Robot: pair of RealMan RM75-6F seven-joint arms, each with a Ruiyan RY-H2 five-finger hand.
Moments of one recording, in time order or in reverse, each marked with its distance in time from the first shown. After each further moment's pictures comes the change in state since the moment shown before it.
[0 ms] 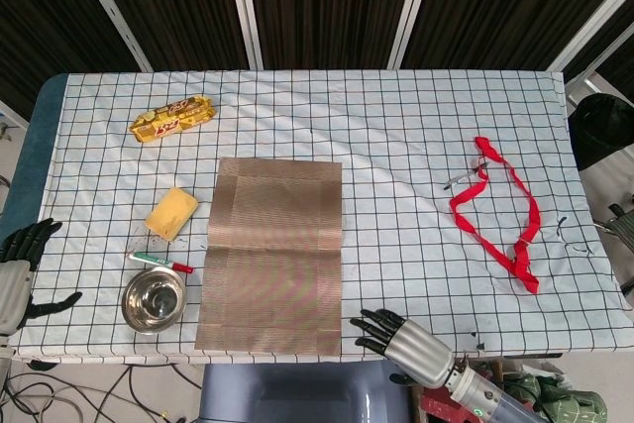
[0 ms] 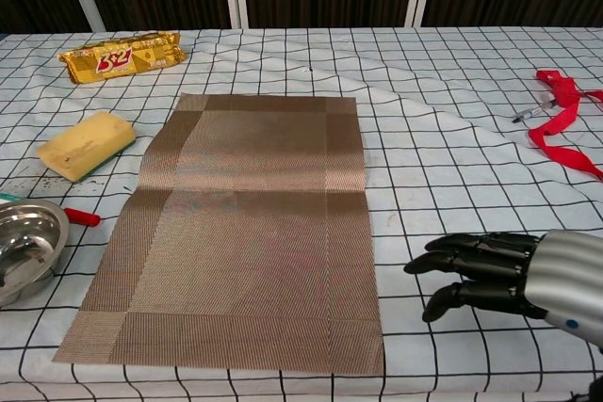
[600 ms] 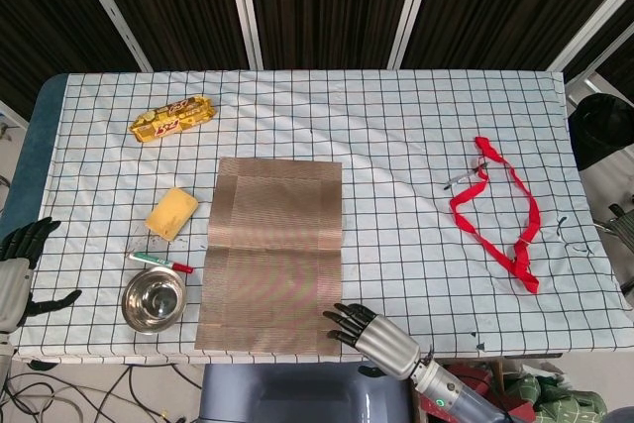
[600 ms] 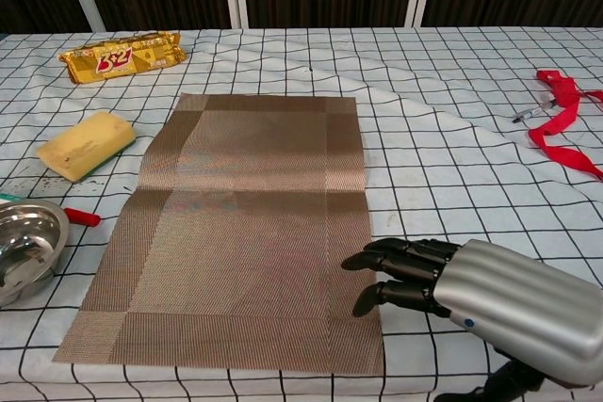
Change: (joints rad) left arm 0.004 -0.004 -0.022 0.000 -0.018 -0.020 0.006; right arm 0.014 -0.228 0.027 0.145 0.059 -0.002 -0.002
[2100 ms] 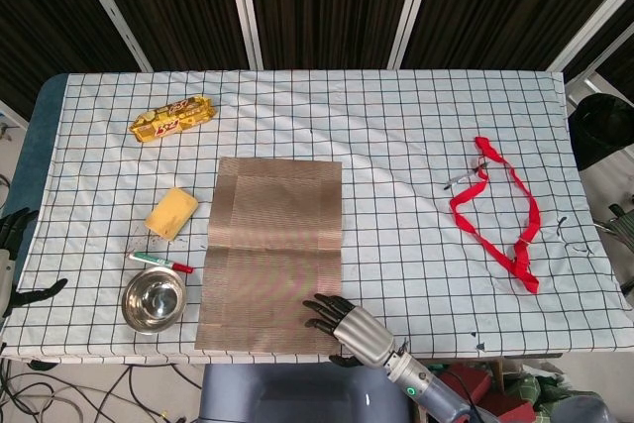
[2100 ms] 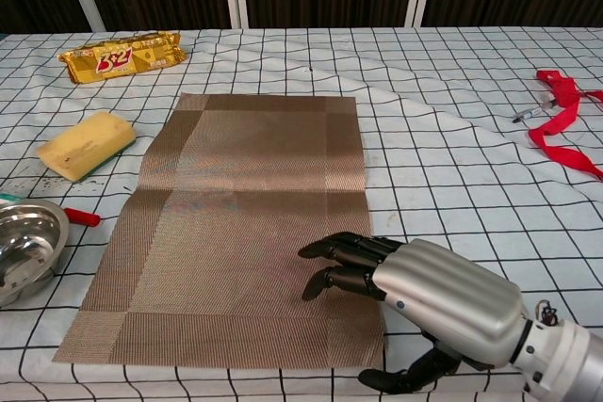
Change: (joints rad) left arm 0.013 0.000 -0.067 0.014 -0.066 -0.005 0.003; right arm 0.050 -0.187 0.001 0.141 0.116 0.023 0.089
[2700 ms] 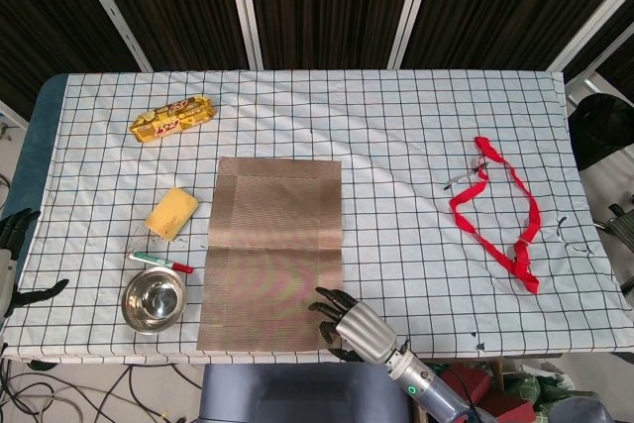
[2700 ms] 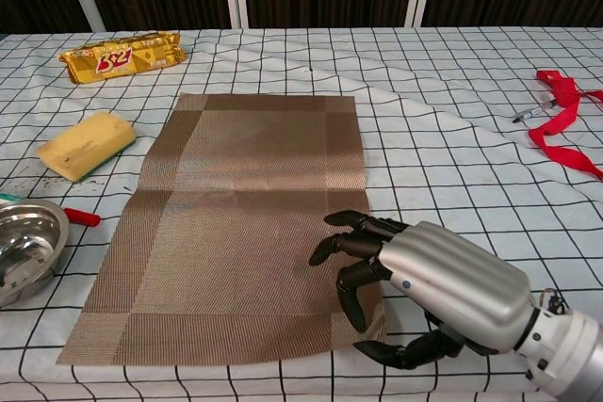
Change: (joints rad) left arm 0.001 0.000 -0.004 0.000 0.002 -0.011 0.001; right arm -0.005 -0.009 0.002 0.009 0.009 0.067 0.011
